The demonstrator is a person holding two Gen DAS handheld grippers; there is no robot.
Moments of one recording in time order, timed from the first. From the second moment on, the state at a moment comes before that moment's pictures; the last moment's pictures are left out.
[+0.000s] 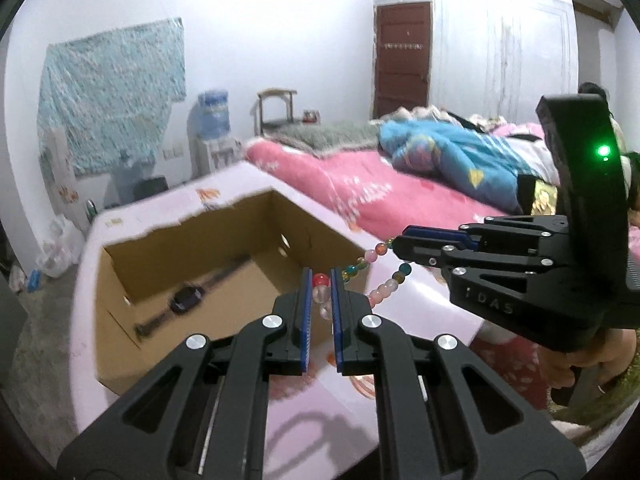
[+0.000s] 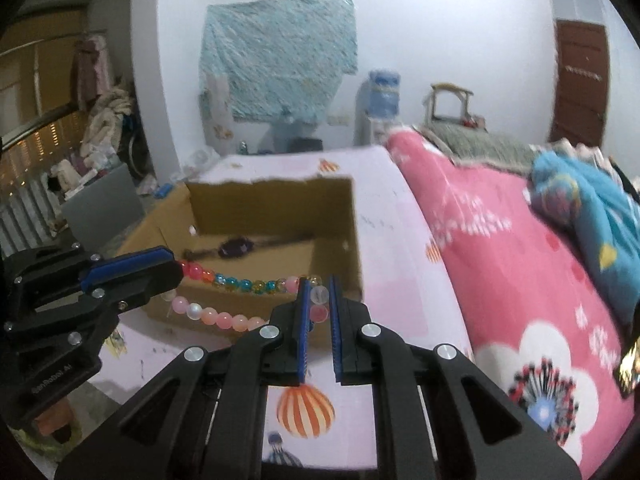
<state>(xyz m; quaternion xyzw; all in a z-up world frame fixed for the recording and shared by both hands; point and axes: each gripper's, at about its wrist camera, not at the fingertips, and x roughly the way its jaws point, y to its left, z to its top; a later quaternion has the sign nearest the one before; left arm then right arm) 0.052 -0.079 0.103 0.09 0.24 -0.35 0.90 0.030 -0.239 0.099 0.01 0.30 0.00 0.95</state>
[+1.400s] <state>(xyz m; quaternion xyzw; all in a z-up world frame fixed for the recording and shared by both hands) 0.172 0.033 0.092 0.03 0.37 -0.21 0.91 0.220 -0.192 0.061 0.08 0.52 0.18 0.83</state>
